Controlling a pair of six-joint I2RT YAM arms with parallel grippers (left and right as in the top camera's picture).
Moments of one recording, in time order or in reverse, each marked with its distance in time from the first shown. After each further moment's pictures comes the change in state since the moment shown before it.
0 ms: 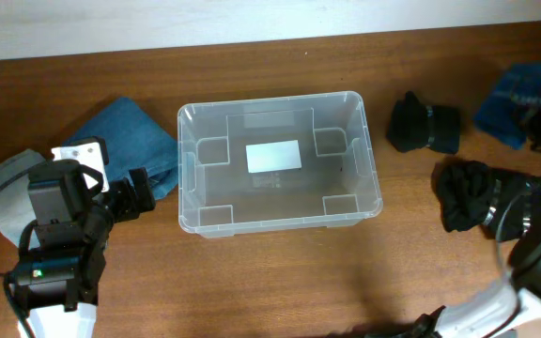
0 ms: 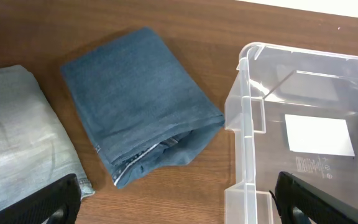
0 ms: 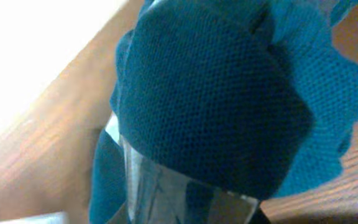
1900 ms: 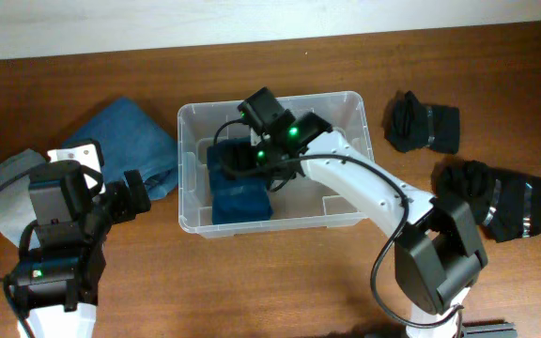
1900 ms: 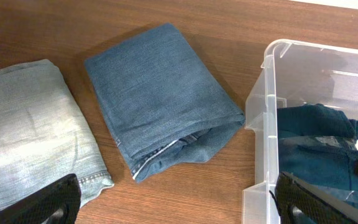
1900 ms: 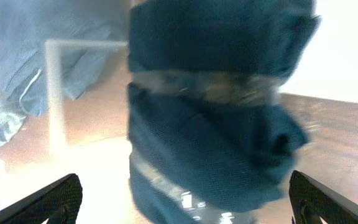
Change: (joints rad) left arm 0.000 0.000 0.002 -0.019 -0.079 0.000; right arm 1.307 0.078 0.045 -0.181 0.293 0.514
